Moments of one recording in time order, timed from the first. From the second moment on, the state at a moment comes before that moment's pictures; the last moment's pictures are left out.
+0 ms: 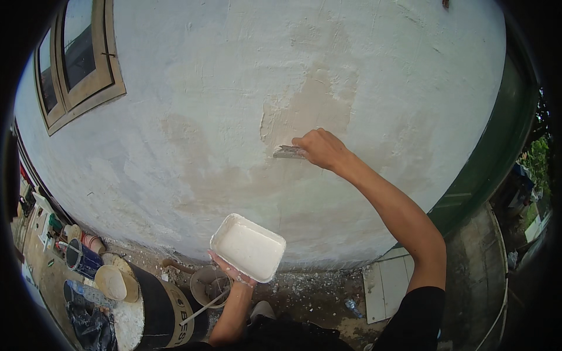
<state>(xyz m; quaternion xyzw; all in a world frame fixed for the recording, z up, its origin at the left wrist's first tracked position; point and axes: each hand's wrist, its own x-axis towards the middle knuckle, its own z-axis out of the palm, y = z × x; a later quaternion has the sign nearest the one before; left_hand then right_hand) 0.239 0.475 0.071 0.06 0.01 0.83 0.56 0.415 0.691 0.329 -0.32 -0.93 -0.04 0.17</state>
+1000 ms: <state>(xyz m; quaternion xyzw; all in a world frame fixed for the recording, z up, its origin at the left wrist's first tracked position) 0.251 0.472 0.064 0.03 -0.01 0.80 0.60 0.370 0.712 0.341 -0.28 -0.90 -0.24 0.23</state>
